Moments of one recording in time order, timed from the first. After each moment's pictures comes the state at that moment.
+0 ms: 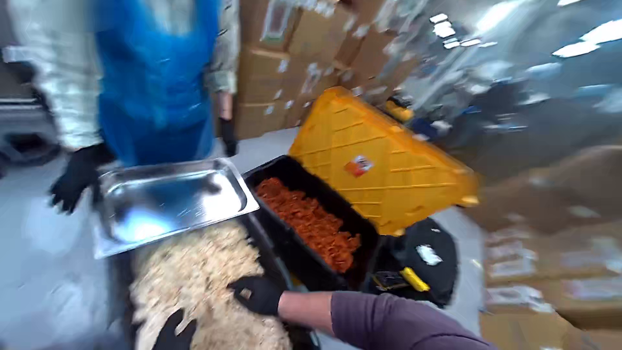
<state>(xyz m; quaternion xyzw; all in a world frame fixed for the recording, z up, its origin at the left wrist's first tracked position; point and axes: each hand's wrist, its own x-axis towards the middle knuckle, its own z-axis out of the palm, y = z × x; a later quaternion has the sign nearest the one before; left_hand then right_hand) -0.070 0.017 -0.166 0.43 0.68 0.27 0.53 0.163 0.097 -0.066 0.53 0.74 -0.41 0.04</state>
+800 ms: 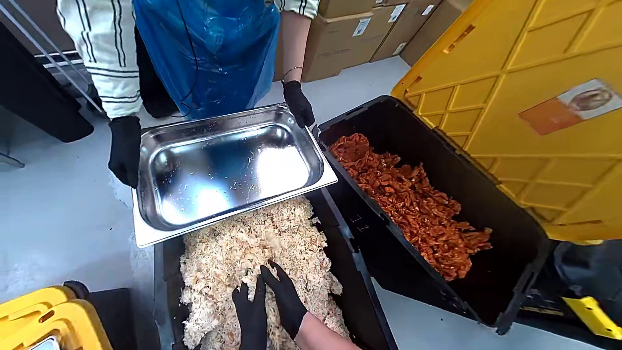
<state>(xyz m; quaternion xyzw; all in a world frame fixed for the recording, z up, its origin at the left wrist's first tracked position) 0.011 0.089 -0.275 0.19 0.74 0.39 0.51 0.093 0.127 -0.251 0.66 0.27 -0.65 -0.26</state>
